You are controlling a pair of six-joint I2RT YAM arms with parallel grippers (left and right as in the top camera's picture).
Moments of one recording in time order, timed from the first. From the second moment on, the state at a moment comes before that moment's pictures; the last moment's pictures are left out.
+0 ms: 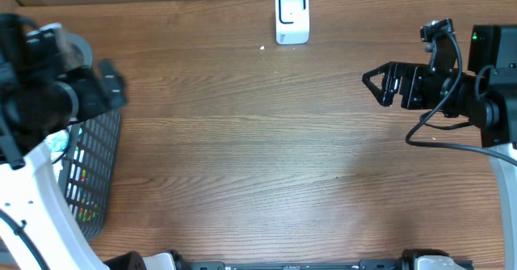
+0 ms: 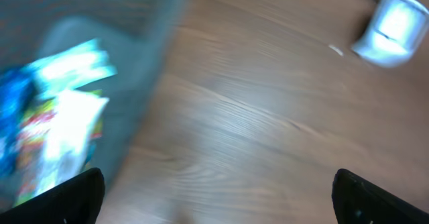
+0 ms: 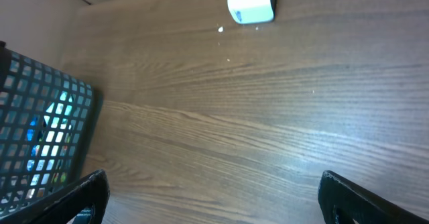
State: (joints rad) left arm 0.31 1.50 2.19 -1.69 0.09 -0.15; right arm 0.00 1.33 1.54 -1.10 -0.54 0.12
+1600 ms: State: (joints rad) left arm 0.92 1.69 1.20 -1.01 -0.06 0.11; right arm 0.00 1.34 1.54 -1.17 -0.54 0.12
